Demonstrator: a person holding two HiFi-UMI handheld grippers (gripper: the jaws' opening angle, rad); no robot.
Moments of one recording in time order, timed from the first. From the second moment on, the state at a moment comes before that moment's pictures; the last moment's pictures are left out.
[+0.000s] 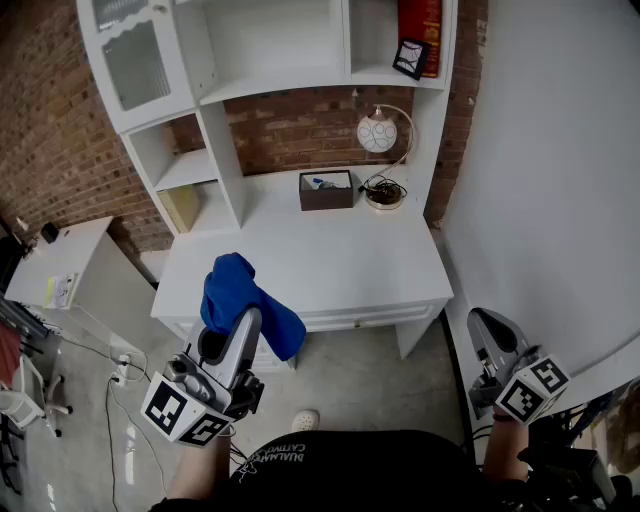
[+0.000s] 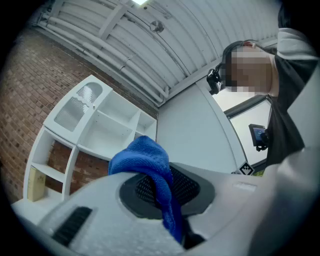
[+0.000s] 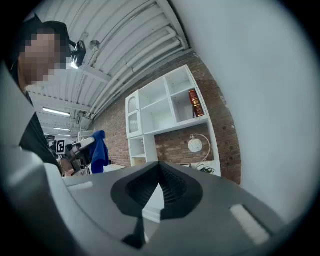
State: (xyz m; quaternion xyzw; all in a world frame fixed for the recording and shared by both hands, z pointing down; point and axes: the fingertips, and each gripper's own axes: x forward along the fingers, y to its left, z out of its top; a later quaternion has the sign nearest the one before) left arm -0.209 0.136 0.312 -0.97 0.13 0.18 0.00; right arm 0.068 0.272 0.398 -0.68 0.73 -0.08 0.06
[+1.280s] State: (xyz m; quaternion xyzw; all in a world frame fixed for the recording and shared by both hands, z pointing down) left arm -0.233 0.007 0.302 -0.98 0.11 0.19 -0.01; right arm 0.037 0.162 0.398 -0.70 0.70 -0.11 0.06
